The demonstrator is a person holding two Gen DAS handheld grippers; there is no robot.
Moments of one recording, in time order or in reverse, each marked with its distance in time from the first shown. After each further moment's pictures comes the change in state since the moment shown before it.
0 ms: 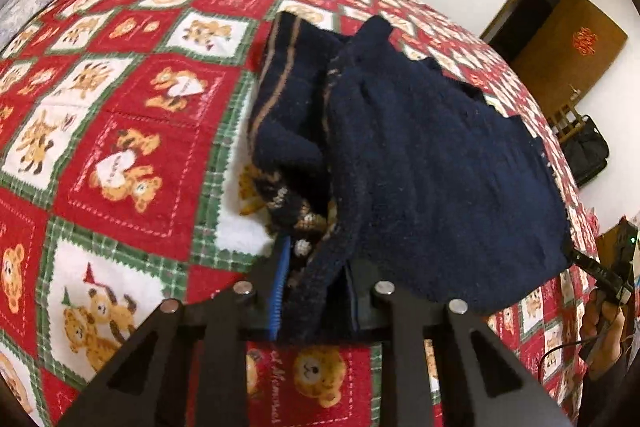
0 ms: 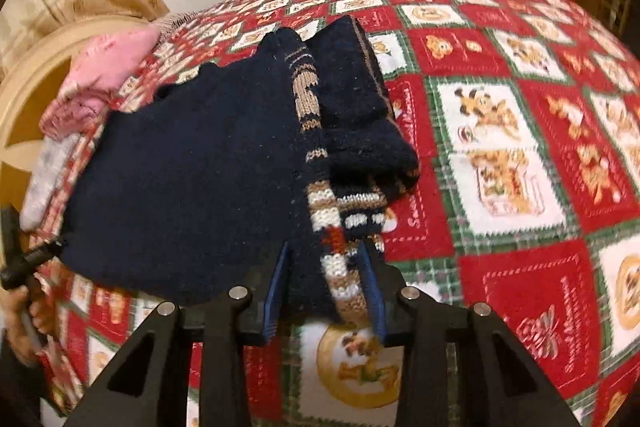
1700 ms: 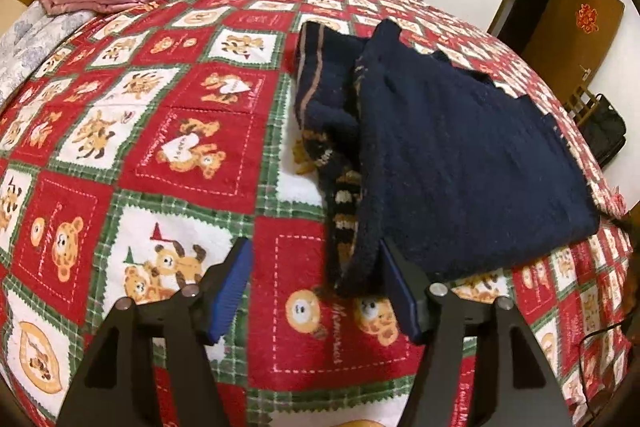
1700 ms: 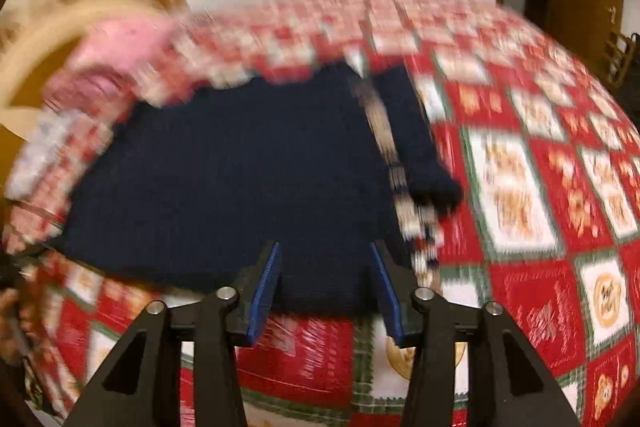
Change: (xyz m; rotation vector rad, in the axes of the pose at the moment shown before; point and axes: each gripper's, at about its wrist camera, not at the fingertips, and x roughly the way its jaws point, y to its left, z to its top) left arm -0.030 0.009 -0.034 0.088 -0.085 0.092; right arm 0.004 0.051 -0.009 -0.067 0.058 -0.124
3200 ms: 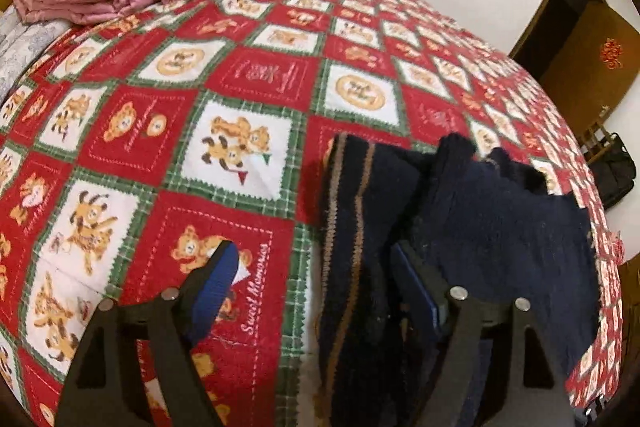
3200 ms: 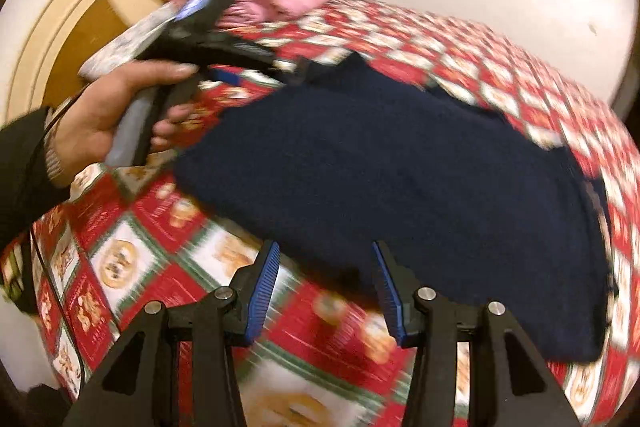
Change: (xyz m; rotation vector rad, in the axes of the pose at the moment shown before) left arm 0.067 0.035 0.129 -0.079 0.018 0.014; right arm -0.034 0.267 -0.039 -0.581 -0.177 0.203
